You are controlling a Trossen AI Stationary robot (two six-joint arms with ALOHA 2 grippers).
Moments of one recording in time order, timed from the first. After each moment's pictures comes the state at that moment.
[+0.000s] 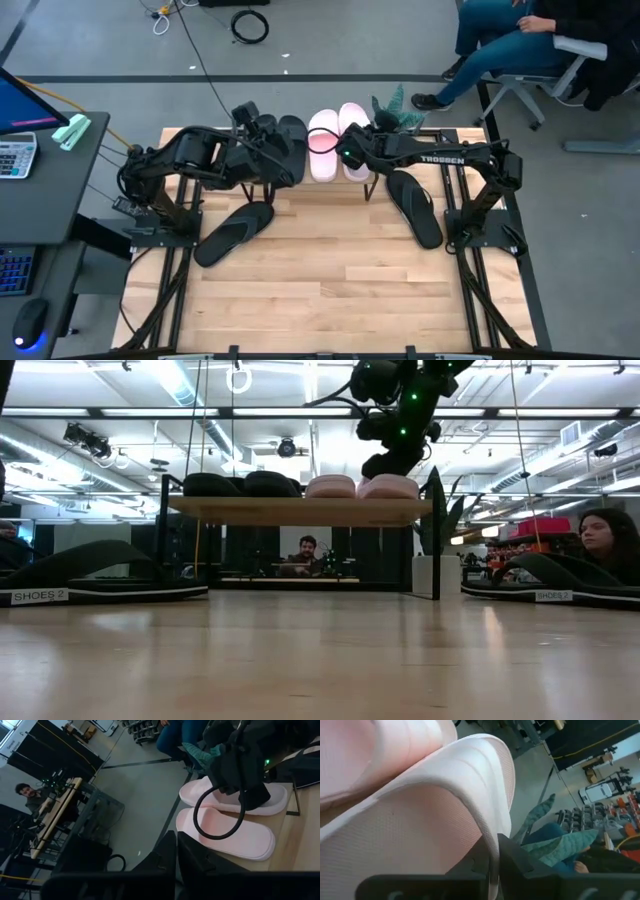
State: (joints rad) left arm -0.13 1.73 2.34 -1.39 -0.97 0.02; right arm -0.29 1.69 1.37 -0.69 0.91 0.06
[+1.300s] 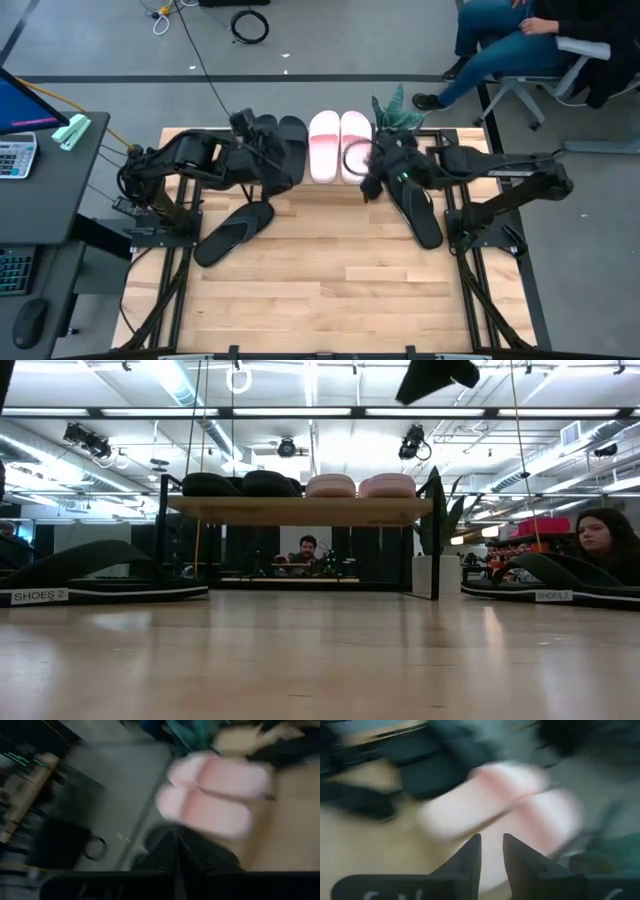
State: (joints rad) left arm -0.14 1.73 2.34 -1.53 -0.87 -0.15; right arm 0.00 1.31 1.37 -0.80 0.57 0.38
